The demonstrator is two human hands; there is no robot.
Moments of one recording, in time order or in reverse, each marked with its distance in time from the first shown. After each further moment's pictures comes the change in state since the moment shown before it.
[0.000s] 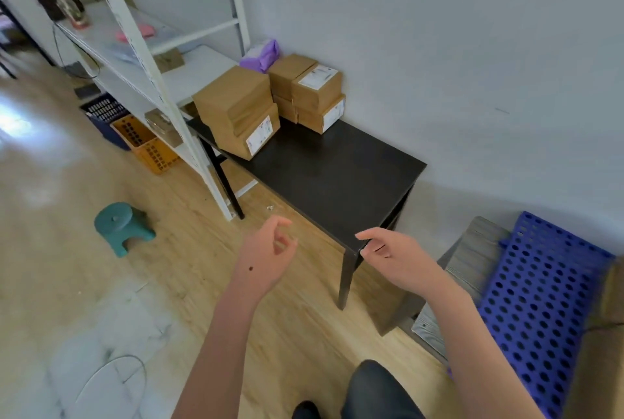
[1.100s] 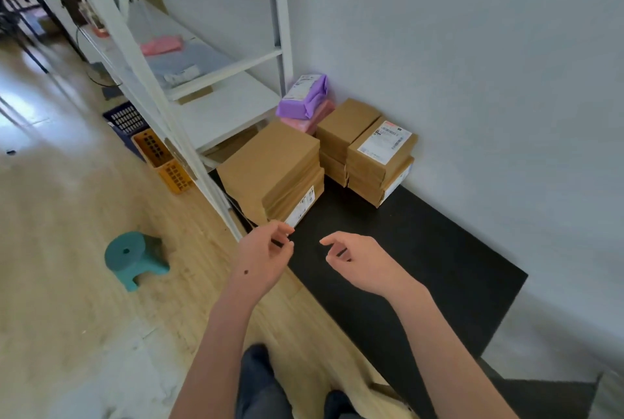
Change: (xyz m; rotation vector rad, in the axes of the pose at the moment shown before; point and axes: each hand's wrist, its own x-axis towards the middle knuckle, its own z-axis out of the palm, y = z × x) left_hand 0.309 -0.055 -0.091 0.050 0.117 -0.053; right_hand 0.355 -0.115 -0.004 -0.001 -0.215 -0.079
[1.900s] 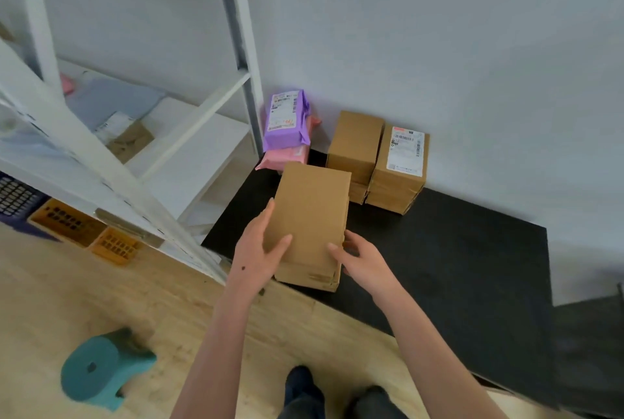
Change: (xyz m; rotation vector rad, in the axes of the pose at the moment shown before) left_hand 0.220 -0.110 -0.081 -0.103 -0.355 0.222; right_hand 0.165 -0.099 0.064 0.729 0.475 0.475
